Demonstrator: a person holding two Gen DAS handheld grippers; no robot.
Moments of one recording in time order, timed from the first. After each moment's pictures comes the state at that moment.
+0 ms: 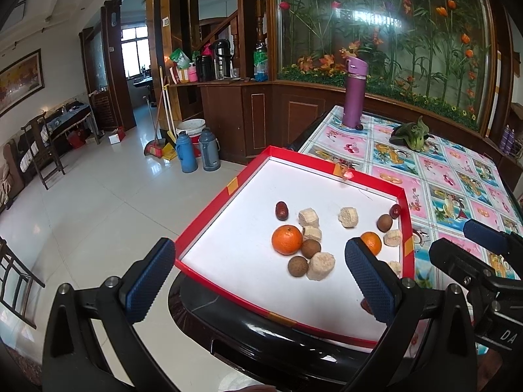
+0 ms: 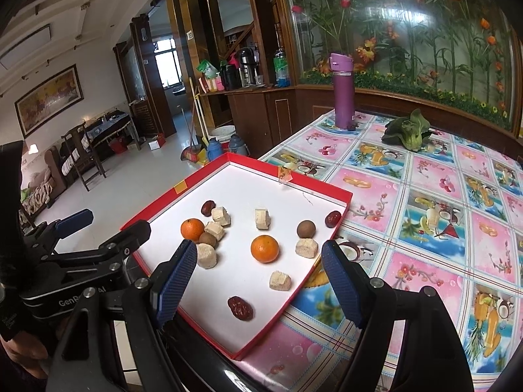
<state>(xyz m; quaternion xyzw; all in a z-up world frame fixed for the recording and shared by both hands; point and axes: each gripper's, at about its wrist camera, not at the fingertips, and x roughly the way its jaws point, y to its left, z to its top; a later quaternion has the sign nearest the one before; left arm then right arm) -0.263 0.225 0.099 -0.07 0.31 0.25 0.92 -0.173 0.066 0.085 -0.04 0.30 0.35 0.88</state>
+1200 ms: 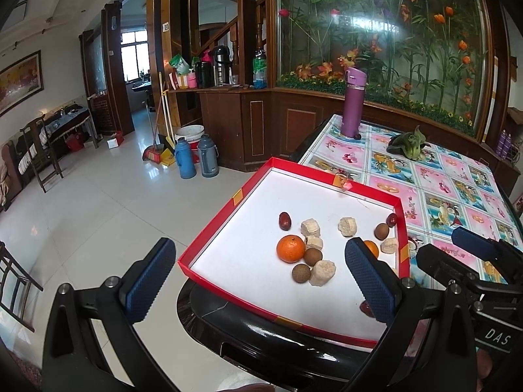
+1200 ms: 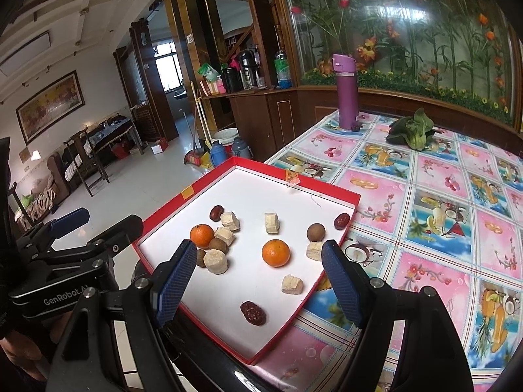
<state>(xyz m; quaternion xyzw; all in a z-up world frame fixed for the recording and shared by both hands) -0.270 0.229 0.108 -0.07 0.29 0.24 0.92 -0.179 0.071 0.088 -0.02 0.30 0.36 0.88</state>
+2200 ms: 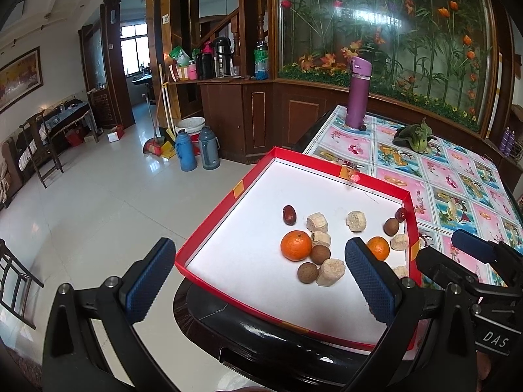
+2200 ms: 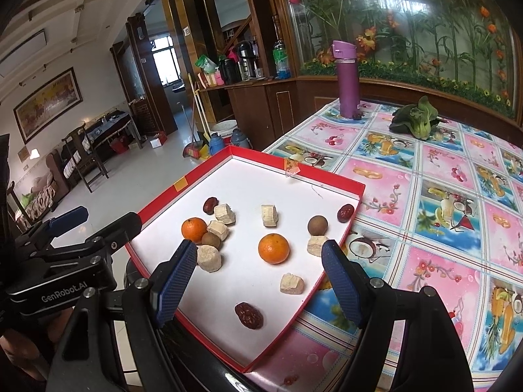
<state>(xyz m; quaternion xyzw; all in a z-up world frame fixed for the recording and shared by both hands) -0.259 0.241 0.097 -0.08 0.31 0.24 0.92 -0.166 0.080 0.074 -0.03 0.32 0.36 0.88</state>
